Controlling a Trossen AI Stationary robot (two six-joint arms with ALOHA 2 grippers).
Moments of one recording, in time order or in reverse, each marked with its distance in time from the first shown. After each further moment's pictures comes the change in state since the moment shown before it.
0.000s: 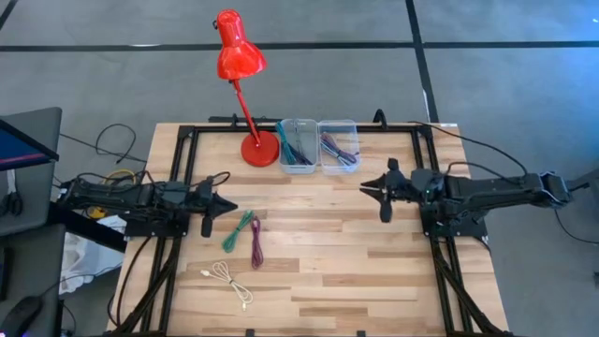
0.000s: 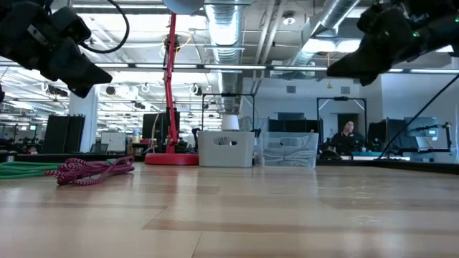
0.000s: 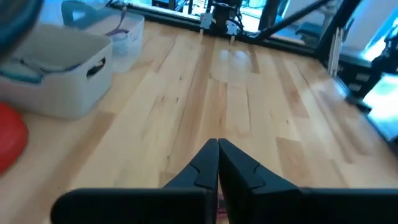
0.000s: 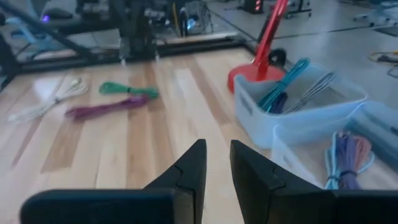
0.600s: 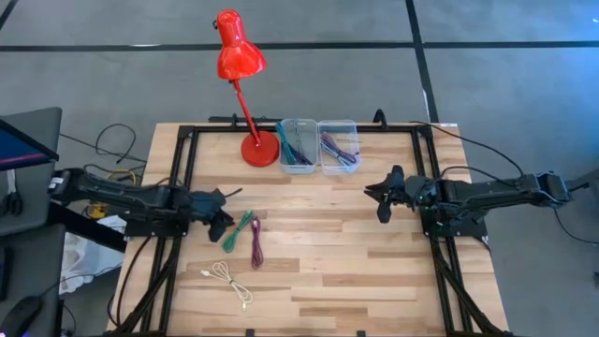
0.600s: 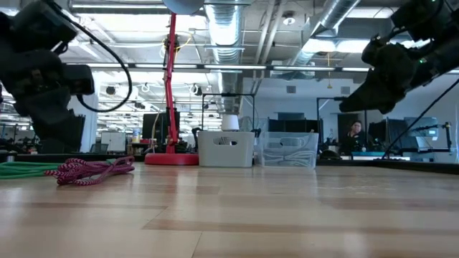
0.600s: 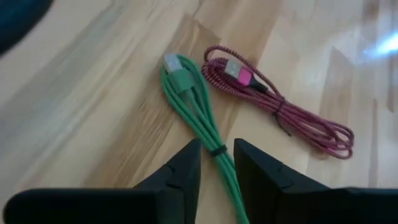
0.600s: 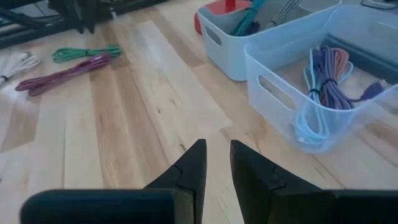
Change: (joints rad) left arm 0.000 0.327 0.000 -0.156 0.105 -0.430; right arm 0.010 -0.015 -0.108 -0.084 0.108 0.209
